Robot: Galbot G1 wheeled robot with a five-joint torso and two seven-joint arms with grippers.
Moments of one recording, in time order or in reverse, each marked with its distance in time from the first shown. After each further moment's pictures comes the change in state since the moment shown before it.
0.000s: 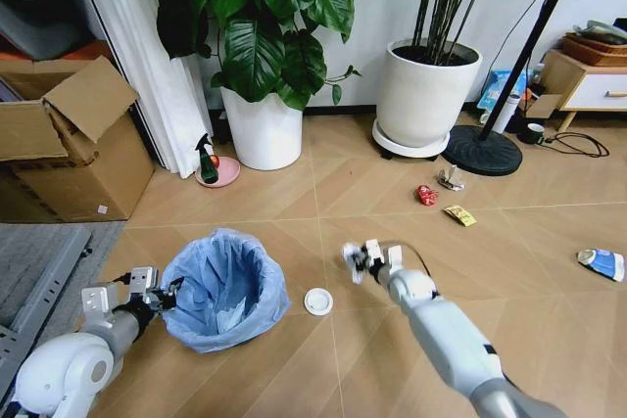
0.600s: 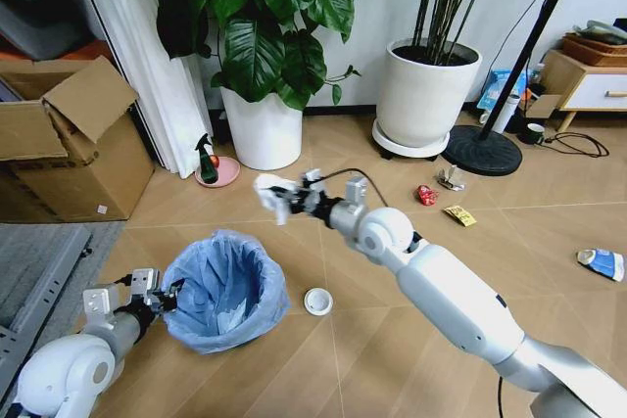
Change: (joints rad) left arm 0.005 -0.008 0.006 0.002 0.007 0.000 -0.003; right arm 0.238 -0.150 -0.398 0.697 0.525 -0.078 0.019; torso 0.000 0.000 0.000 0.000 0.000
